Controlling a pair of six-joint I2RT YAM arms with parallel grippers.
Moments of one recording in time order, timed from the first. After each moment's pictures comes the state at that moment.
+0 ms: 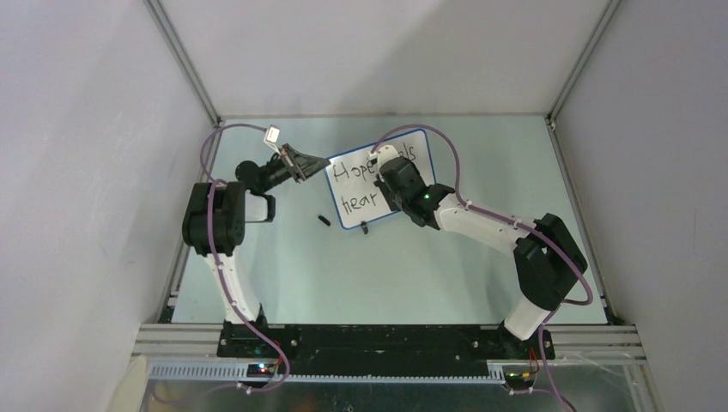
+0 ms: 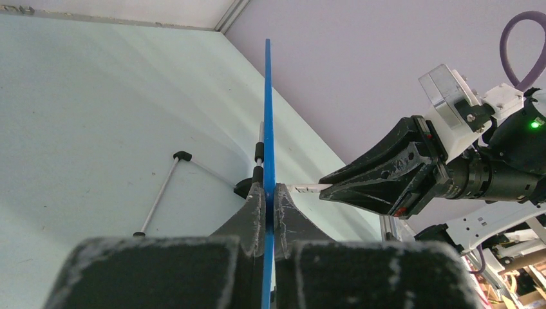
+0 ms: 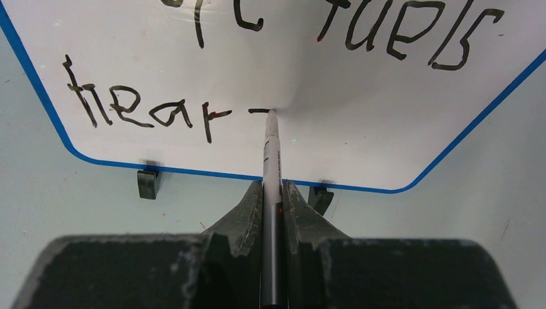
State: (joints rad) left arm 0.01 2.01 0.88 1.48 1.05 -1.05; right arm 0.78 1.68 1.22 -0.22 0.33 0.03
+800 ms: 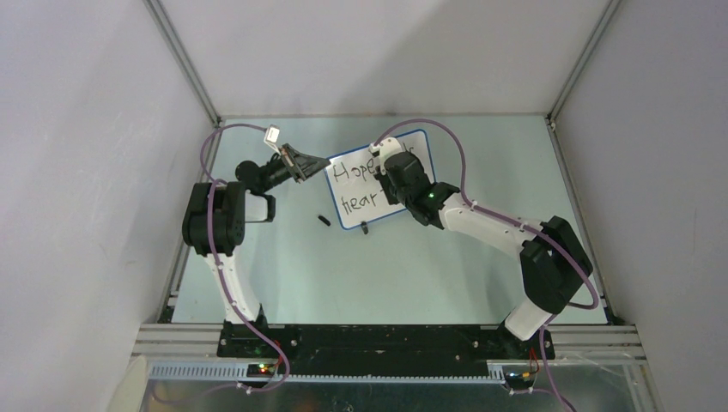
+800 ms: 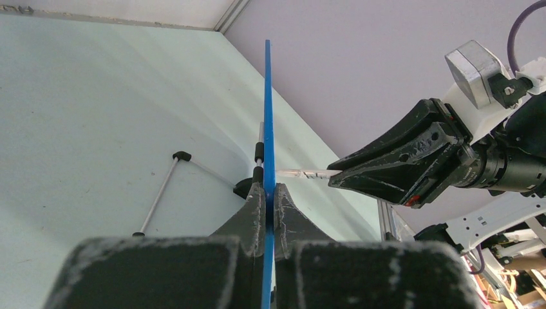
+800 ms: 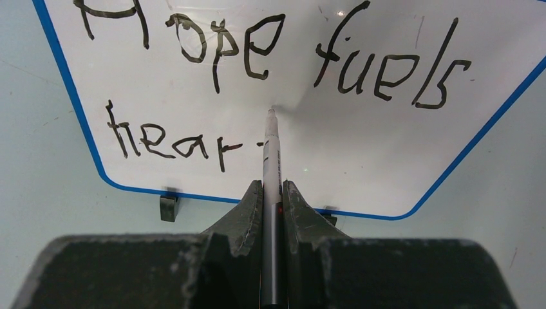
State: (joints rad) left arm 0.01 2.01 0.88 1.48 1.05 -1.05; right arm 0.77 1.64 1.22 -0.14 0.29 0.03
